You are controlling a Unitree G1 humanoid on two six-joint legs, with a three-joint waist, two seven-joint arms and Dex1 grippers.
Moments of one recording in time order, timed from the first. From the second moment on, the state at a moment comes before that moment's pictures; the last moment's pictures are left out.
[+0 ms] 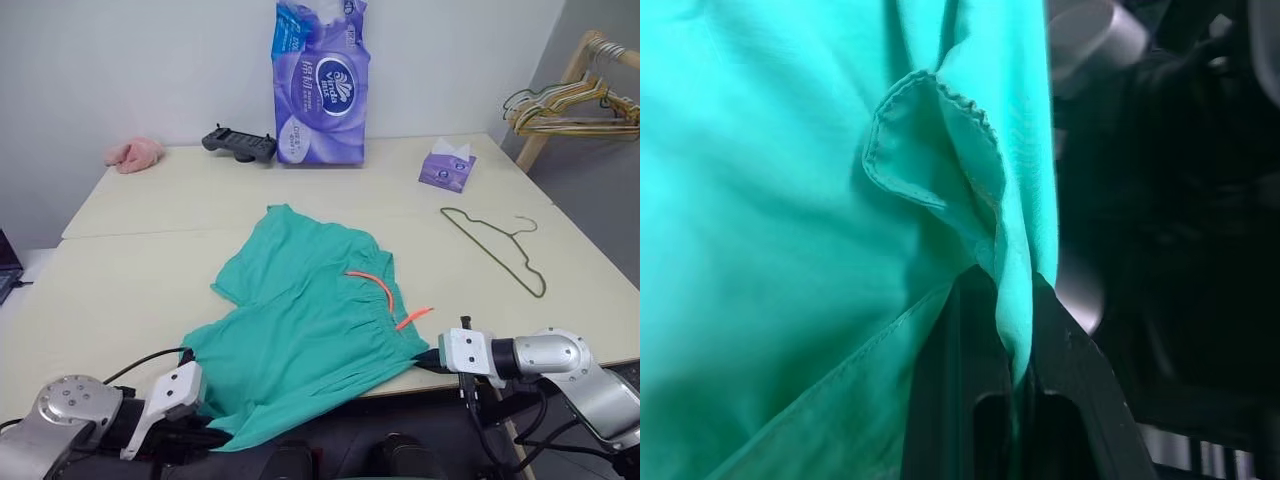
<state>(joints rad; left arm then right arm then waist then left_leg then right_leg) 0.36 1.06 0.10 -0.30 -0.39 0.32 -1.34 -0.01 -0.89 0.24 -0.42 0.11 0.23 1.06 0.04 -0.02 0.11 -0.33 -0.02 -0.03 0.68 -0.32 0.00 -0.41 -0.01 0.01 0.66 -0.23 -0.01</state>
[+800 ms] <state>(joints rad) -0.27 0.97 -0.10 0.20 -0.23 0.17 -1.38 -0.25 -0.87 0.30 -0.31 0.14 0.33 1.19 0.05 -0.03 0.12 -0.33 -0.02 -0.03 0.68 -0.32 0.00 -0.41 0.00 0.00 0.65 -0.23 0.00</state>
